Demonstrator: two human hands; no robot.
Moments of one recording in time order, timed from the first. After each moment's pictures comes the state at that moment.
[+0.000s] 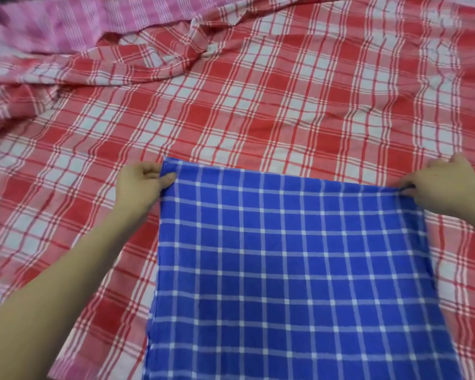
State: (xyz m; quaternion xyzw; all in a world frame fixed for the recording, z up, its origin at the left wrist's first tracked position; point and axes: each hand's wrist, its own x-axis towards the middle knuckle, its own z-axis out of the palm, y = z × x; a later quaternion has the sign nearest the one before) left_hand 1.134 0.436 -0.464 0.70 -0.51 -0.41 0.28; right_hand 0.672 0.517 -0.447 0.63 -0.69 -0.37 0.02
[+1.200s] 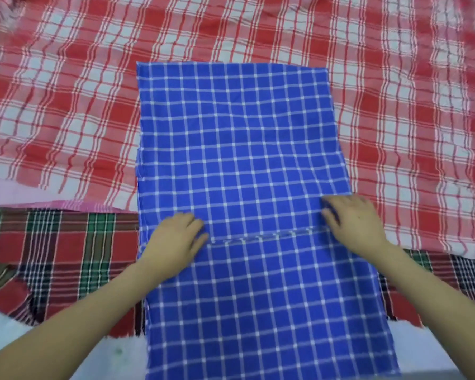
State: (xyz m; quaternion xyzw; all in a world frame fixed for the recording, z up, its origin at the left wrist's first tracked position) left_hand 1.154 0.788 -0.468 0.38 -0.91 -0.17 -0.03; right_hand 0.796 0.884 -0.455 0.64 -0.75 -0.05 -0.12
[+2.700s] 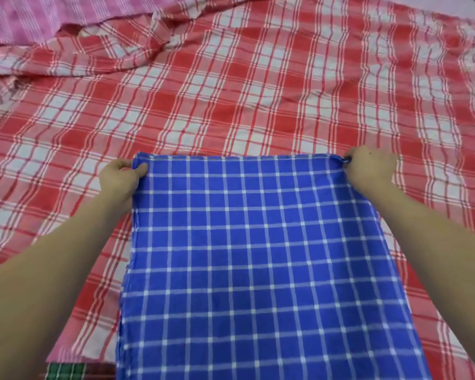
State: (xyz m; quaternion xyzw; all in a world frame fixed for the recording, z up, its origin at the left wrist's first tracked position) left_hand 1.130 0.442 -0.498 0.73 -0.35 -0.49 0.34; right_hand 0.711 0.541 -0.462 0.47 -0.88 -0.09 -0.02
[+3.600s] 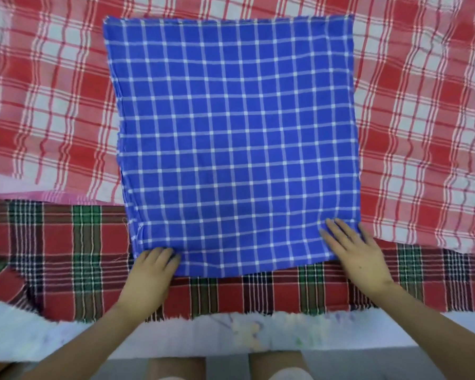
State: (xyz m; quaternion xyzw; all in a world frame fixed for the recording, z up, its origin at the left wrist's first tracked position) left_hand 1.194 0.846 -0.475 0.36 -0.91 -0.19 -0.11; right_hand 0.772 0.962 -0.478 0.75 -0.64 -0.12 -0.13
